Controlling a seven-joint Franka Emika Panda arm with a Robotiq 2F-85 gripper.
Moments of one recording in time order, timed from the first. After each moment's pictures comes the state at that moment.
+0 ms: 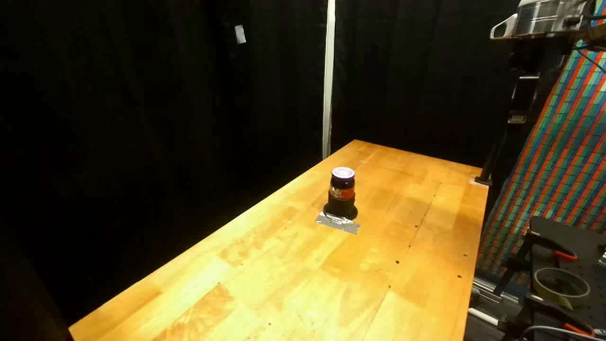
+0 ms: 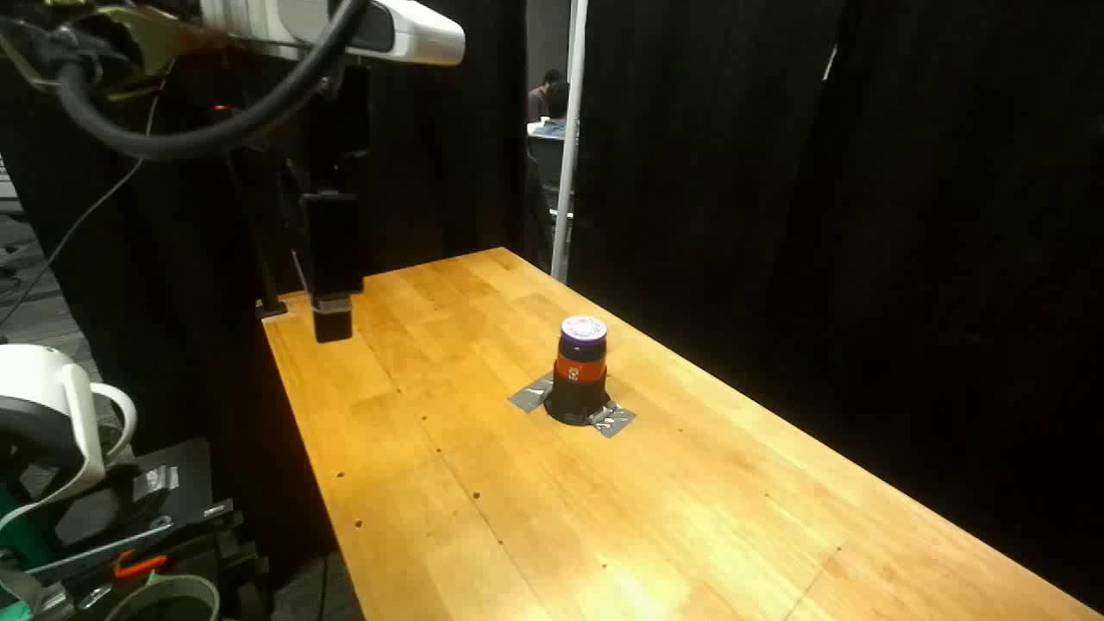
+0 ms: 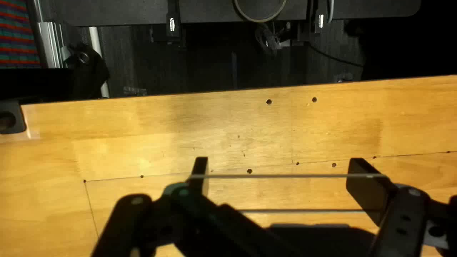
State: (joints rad) arm 0.01 -0.59 -0.02 -2.58 0.02 1.91 -0.02
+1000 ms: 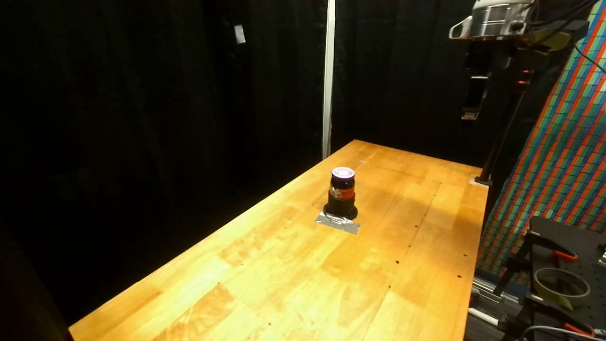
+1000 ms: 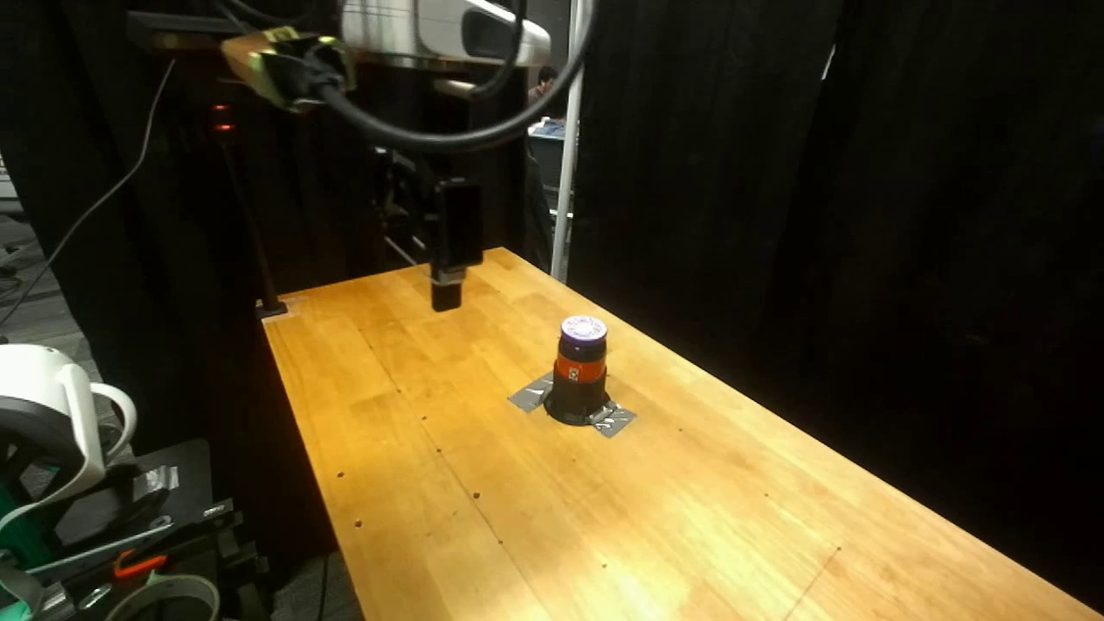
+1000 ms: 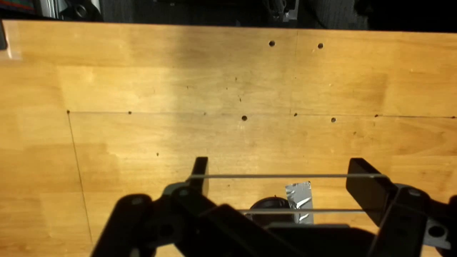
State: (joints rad) arm 0.03 -0.35 -0.01 -2.40 0.02 2.02 -0.08
